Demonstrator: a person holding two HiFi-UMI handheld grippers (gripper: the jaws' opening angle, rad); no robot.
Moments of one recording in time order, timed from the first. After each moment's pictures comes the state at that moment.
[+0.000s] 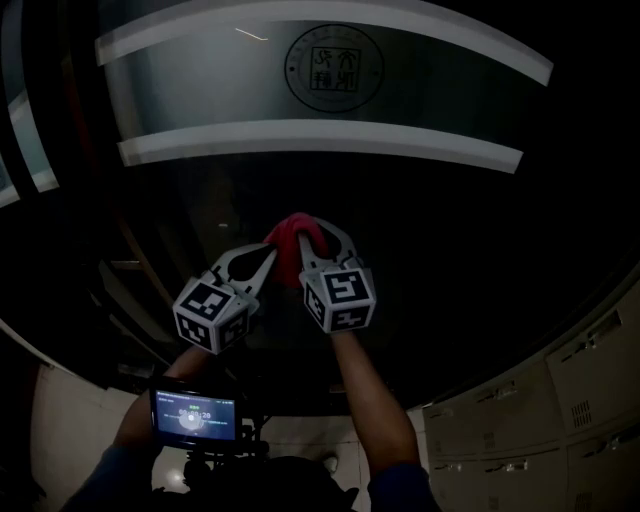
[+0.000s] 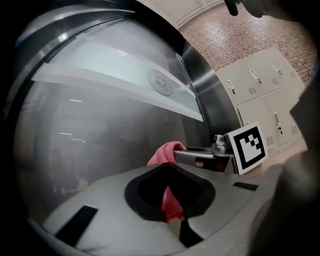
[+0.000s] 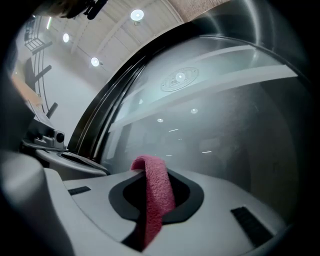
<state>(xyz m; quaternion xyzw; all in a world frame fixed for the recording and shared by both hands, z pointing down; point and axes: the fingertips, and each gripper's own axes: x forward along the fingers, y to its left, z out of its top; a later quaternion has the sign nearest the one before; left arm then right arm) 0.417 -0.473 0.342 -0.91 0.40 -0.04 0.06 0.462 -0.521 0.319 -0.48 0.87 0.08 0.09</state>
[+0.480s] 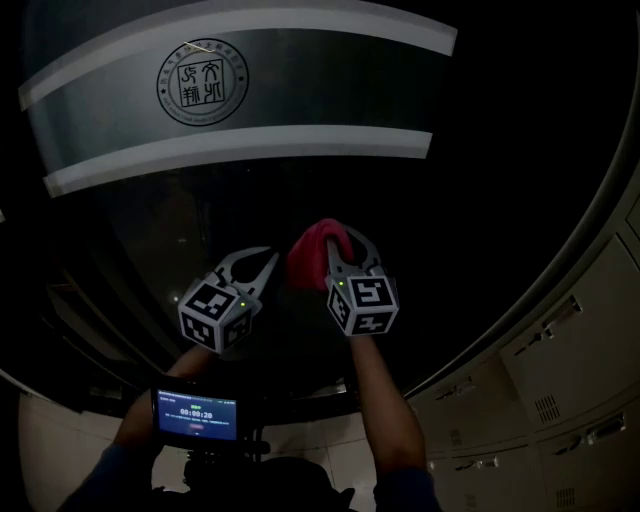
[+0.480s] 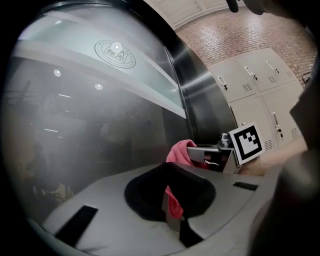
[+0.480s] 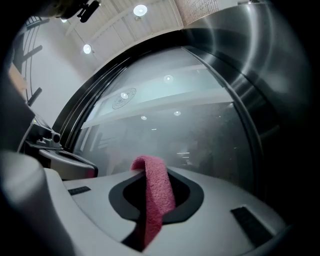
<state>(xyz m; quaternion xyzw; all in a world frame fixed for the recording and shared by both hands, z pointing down) 0.594 -0.482 0.347 -0.94 0.34 -0.03 0.06 0.695 -0.515 0.323 -0.58 0.81 0.09 0.08</state>
